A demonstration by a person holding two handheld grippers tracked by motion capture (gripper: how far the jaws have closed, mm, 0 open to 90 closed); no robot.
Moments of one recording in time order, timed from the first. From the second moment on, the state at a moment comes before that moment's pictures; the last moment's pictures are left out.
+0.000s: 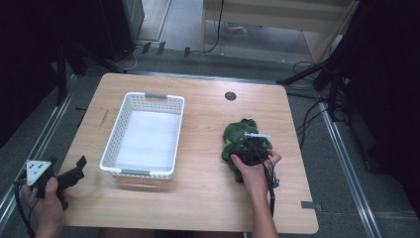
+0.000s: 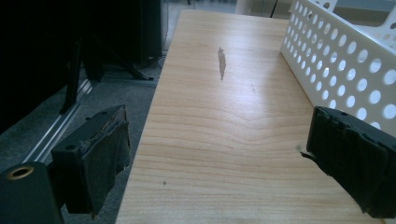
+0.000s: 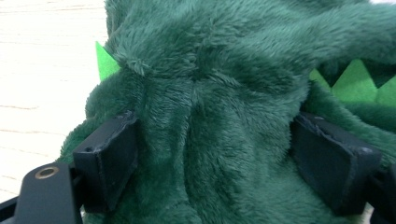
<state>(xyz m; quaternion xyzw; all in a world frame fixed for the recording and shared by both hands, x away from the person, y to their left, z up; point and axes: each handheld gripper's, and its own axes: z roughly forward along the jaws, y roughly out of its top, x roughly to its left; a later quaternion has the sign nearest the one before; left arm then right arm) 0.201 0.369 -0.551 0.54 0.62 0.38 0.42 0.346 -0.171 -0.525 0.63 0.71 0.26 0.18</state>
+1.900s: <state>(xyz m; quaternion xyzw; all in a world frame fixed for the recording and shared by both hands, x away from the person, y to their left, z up) 0.204 0.372 -0.552 0.54 0.64 0.36 0.42 0.347 -0.158 -0.535 0.61 0.70 0.31 0.20</state>
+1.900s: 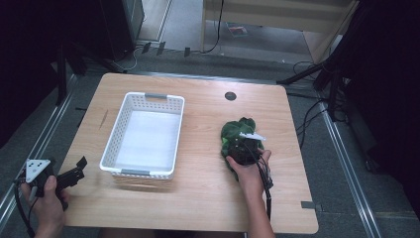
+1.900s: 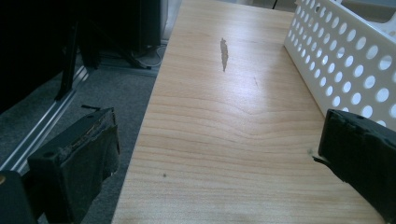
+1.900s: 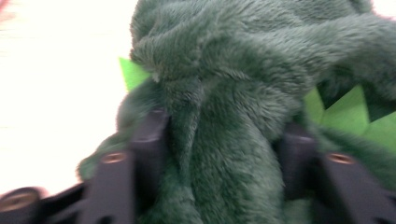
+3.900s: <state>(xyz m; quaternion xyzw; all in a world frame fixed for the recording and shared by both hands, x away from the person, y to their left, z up) 0.205 0.371 -0.551 0.54 0.64 0.35 0.41 0.338 -0.036 -0.400 0.55 0.69 0.42 0.20</state>
